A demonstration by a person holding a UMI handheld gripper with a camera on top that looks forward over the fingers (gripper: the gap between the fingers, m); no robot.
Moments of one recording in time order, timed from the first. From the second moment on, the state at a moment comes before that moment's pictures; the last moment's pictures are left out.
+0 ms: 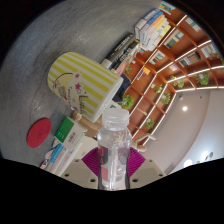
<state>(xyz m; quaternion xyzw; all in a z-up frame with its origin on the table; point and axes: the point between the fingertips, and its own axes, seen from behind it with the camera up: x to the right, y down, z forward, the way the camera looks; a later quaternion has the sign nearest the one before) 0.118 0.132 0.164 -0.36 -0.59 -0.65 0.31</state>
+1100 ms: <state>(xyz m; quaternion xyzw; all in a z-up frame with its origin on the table) 0.148 0.109 0.094 -0.77 -0.12 0.06 0.62</state>
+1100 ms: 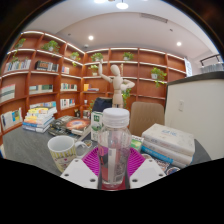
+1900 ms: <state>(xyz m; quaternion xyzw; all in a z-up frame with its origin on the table) 0.146 -0.042 0.123 -0.77 -0.05 0.02 0.63</state>
